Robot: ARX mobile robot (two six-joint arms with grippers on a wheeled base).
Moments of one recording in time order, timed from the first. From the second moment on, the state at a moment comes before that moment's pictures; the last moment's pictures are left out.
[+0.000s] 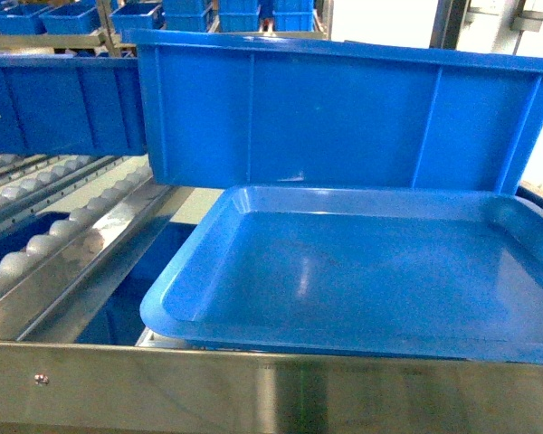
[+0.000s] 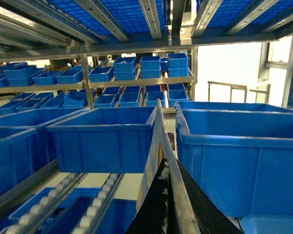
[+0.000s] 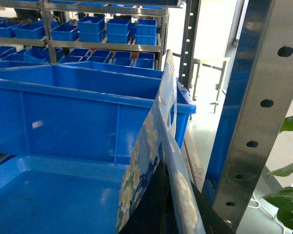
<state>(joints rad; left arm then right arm) -0.28 0.82 0.42 0.61 -0.35 0.11 0.21 0.64 0.33 0.36 0.18 -0.02</state>
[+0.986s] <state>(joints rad) -0.28 0.82 0.42 0.61 -0.34 0.11 0.21 0.64 0.33 0.36 0.18 -0.02</state>
